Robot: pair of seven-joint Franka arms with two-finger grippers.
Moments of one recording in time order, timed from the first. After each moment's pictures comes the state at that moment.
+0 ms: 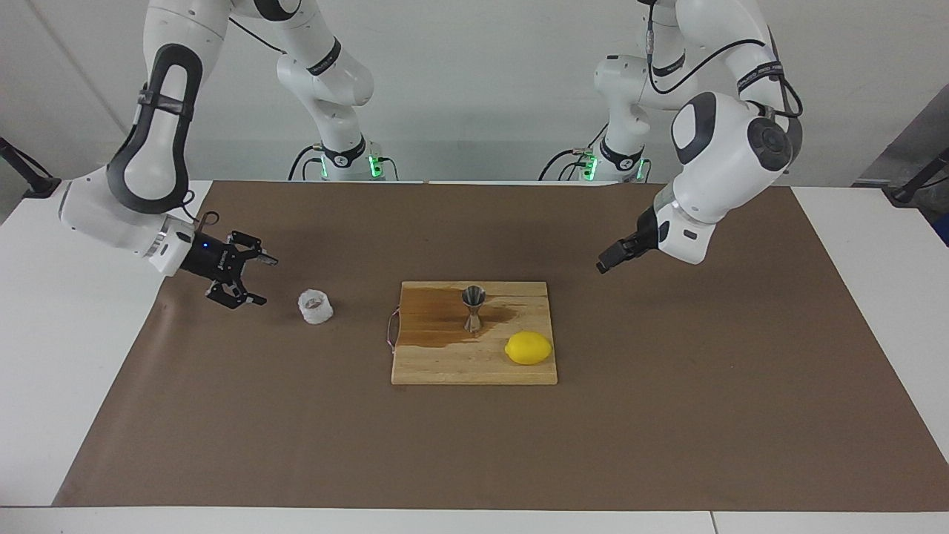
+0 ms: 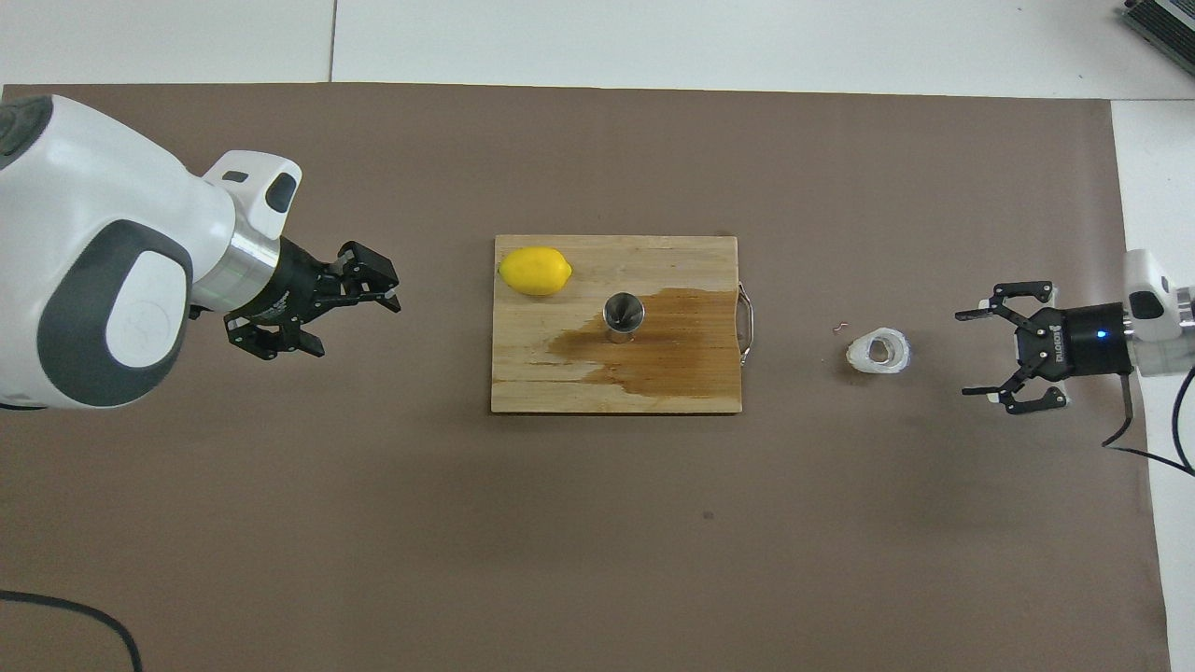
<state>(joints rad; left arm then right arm) -0.40 0.13 0.20 -1.73 -0.29 1.75 -0.49 -0.38 0.31 -0.01 -1.98 0.77 1.80 -2.29</state>
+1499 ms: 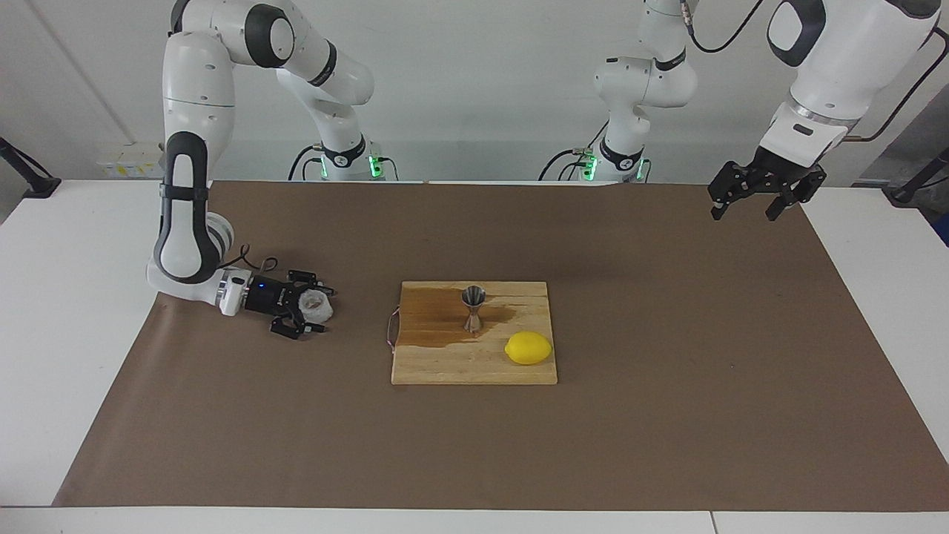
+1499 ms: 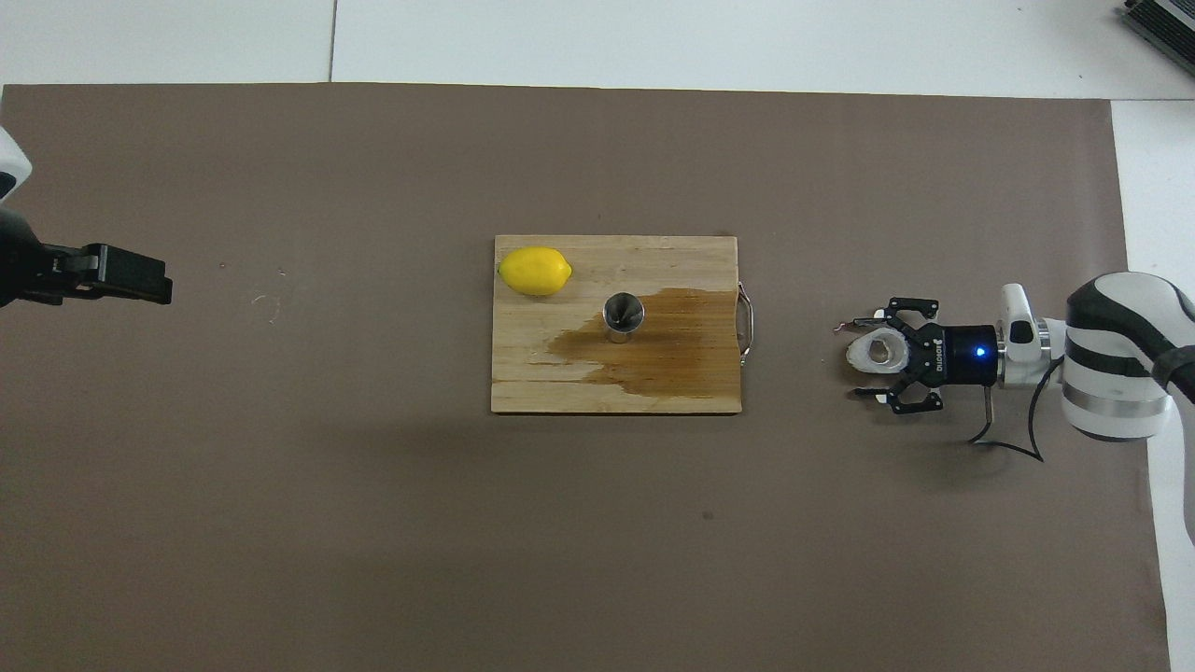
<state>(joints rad) -0.27 -0.02 0.19 -1.61 -0.02 1.63 -0.01 -0.32 0.51 0.01 -2.02 1.11 1.79 -2.56</state>
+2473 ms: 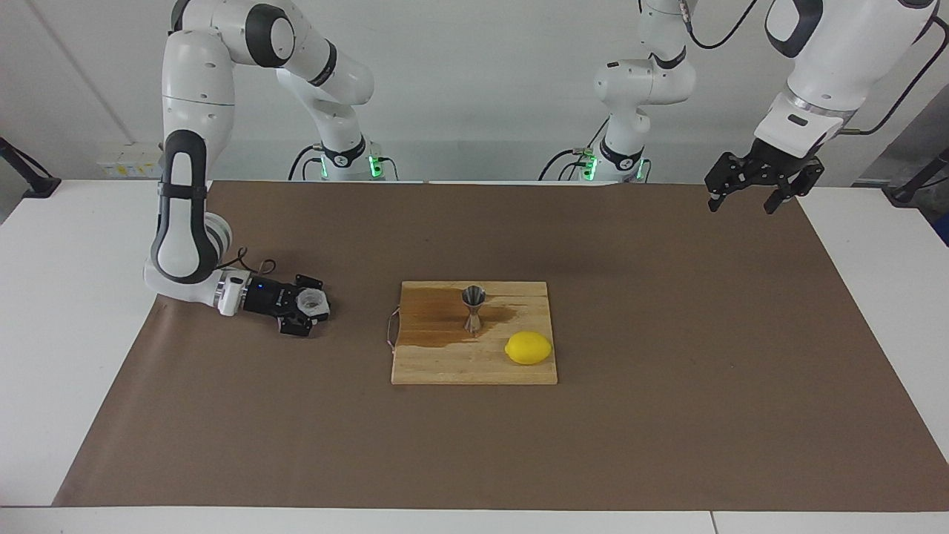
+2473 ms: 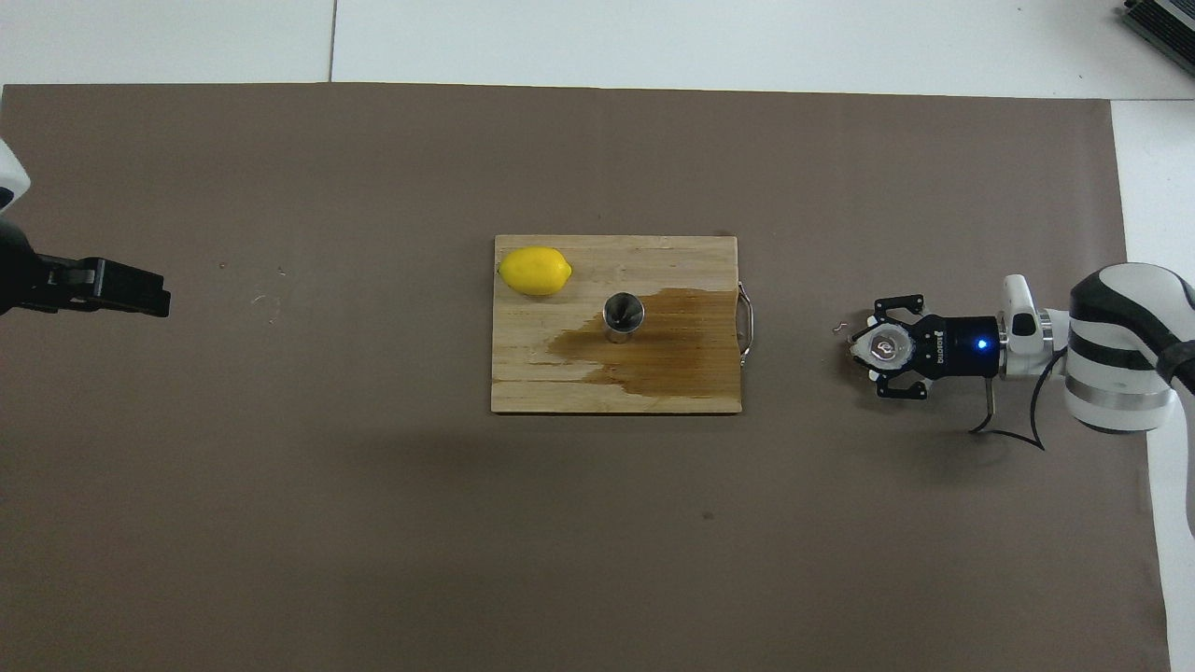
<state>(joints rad) -0.05 -0.04 -0.03 -1.61 -0.02 1.60 0.03 -0.32 0.51 0.02 -1.99 1.11 1.77 -2.57</state>
